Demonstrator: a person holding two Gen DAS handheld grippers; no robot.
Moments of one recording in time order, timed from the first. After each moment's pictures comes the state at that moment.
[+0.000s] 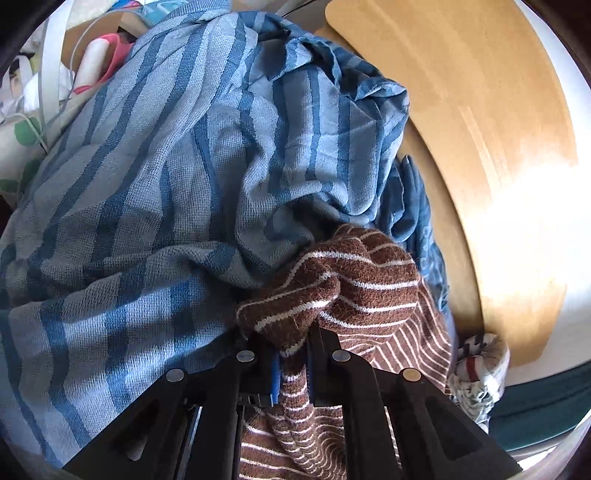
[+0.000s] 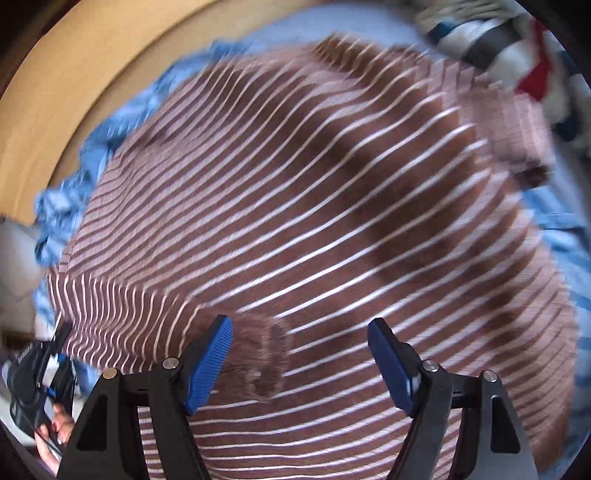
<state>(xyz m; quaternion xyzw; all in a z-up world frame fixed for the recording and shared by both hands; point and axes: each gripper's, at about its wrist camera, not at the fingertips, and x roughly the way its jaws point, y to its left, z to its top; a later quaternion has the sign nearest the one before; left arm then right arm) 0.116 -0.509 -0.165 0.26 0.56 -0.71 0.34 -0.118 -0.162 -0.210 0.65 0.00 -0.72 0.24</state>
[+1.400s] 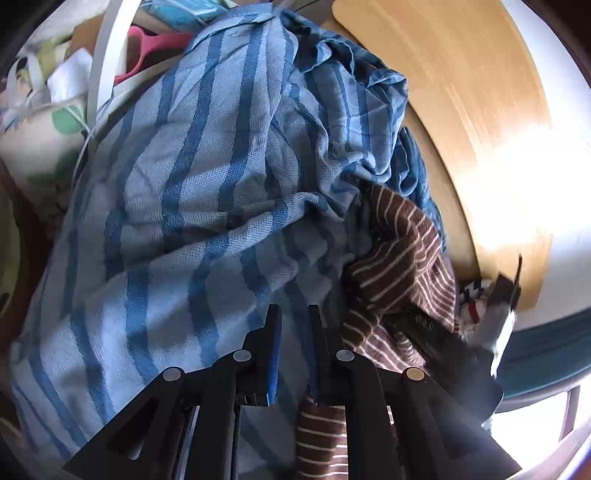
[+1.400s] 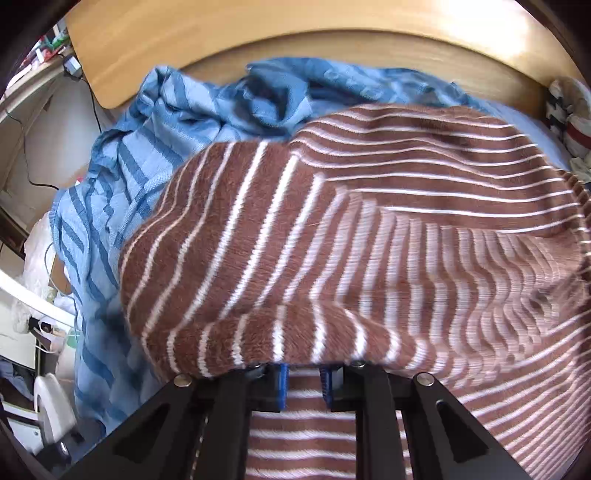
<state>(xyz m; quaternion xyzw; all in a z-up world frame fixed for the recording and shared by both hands) 0.215 -0.483 -0.173 0.25 0.57 -0.72 0.32 -0.001 -0.365 -0.209 0.51 0.13 -0.76 0.38</state>
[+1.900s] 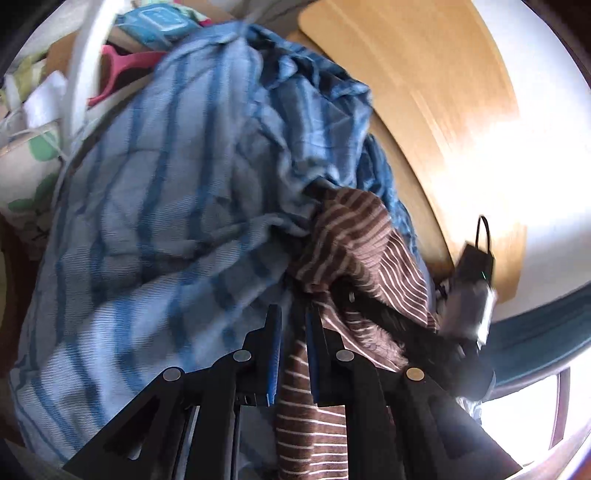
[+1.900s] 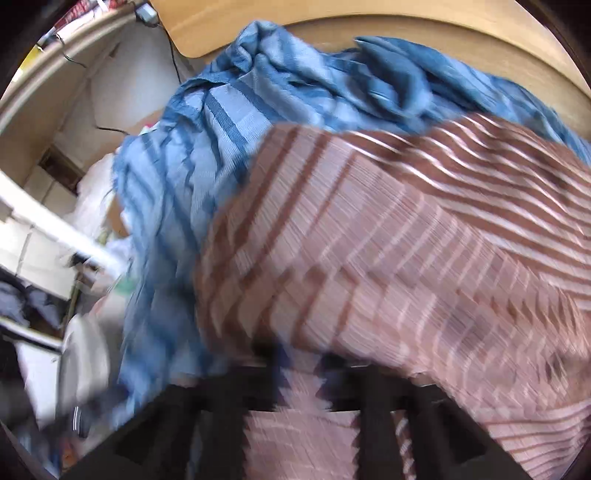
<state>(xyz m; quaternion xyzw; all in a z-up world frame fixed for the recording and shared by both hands) 0.209 -0.476 -0.153 0.23 0.56 -0.75 0.27 0.000 -0.362 -0.184 0.53 0.17 -0.66 0.50</state>
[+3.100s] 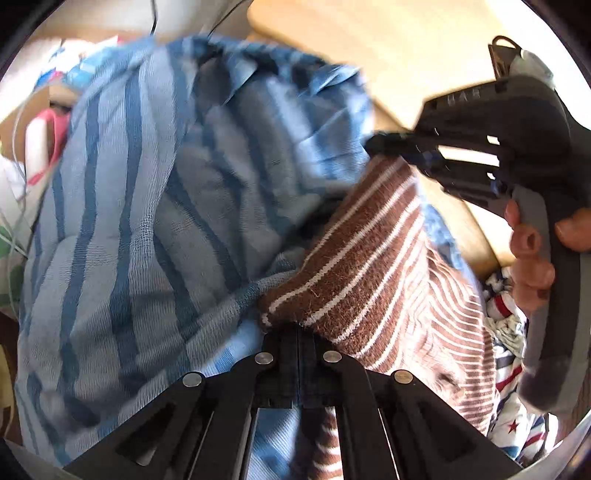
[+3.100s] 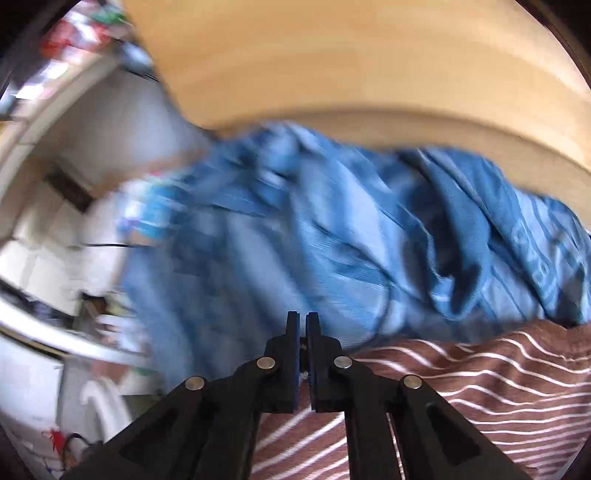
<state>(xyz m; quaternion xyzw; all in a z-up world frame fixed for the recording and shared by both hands) 0.152 -0.521 -0.187 0.29 0.46 -0.76 0.35 -0.047 -0.524 -0.146 0.51 0.19 -0.67 0.50</state>
